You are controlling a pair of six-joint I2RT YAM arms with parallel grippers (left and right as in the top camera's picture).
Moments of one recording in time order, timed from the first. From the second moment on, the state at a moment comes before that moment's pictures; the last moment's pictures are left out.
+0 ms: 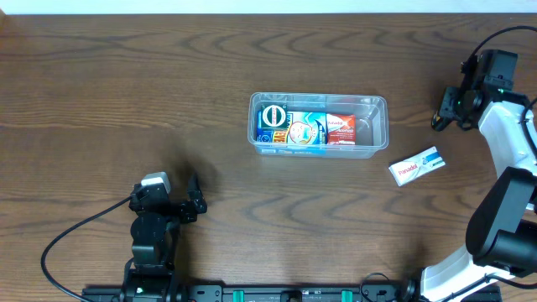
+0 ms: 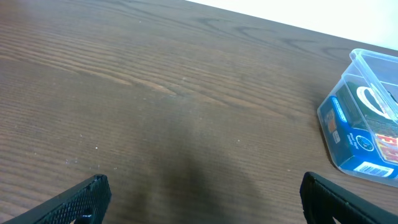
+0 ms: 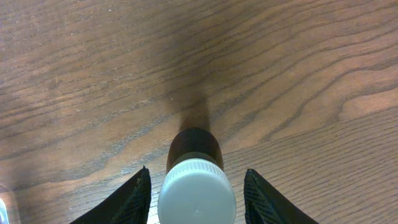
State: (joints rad) left arm -0.07 0.29 0.03 -0.12 -0.08 -0.25; right arm -0.27 1.82 1.30 -0.54 0.04 0.01
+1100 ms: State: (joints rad) left arm -0.07 0.29 0.03 -0.12 -0.08 -0.25; right arm -0.28 1.83 1.30 -0.51 0.04 0.01
